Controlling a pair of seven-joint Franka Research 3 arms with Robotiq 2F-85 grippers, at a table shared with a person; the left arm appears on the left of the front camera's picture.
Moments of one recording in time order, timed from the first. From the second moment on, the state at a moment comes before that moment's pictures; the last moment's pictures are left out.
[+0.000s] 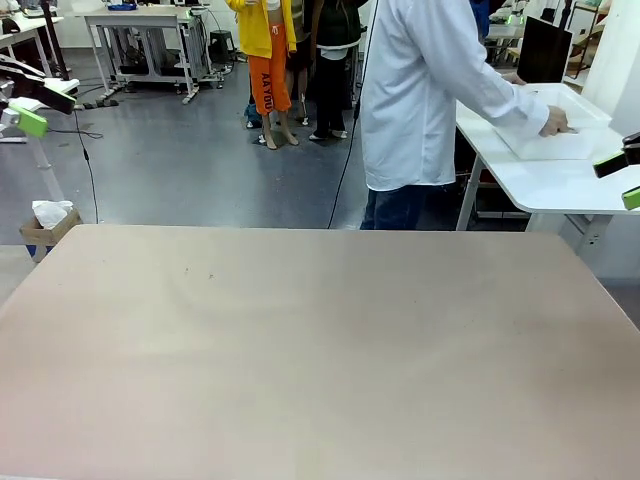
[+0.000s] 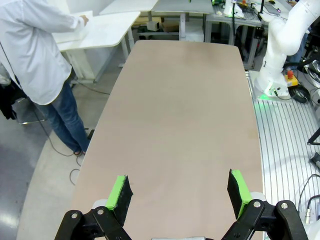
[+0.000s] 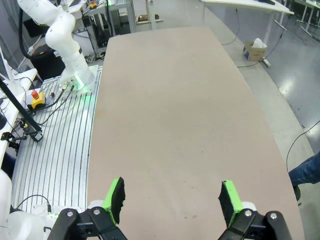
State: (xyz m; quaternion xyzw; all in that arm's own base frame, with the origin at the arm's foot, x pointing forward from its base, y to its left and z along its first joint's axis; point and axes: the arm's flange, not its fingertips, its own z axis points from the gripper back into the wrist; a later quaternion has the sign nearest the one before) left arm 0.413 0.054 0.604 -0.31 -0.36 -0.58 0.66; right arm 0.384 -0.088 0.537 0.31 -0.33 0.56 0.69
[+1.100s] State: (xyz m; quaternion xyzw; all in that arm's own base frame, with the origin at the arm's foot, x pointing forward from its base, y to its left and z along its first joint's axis) left arm 0.413 0.054 0.604 -0.31 -0.36 -0.58 0.66; right arm 0.384 -0.088 0.537 0.31 -0.33 0.56 0.69
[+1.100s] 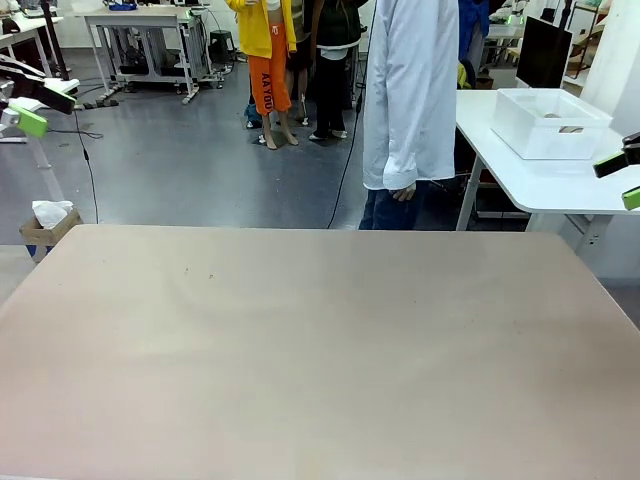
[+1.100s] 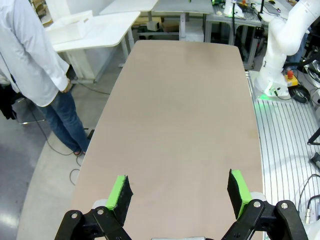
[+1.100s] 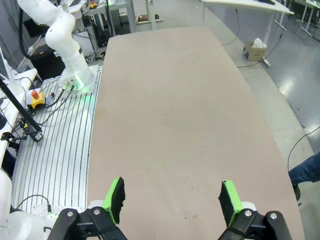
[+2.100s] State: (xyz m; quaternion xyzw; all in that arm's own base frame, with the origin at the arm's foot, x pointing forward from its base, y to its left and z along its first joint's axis) left arm 0.413 0.054 0.604 -0.31 -0.36 -0.58 0.66; right arm 0.384 -0.088 0.537 0.31 -0.33 0.56 0.69
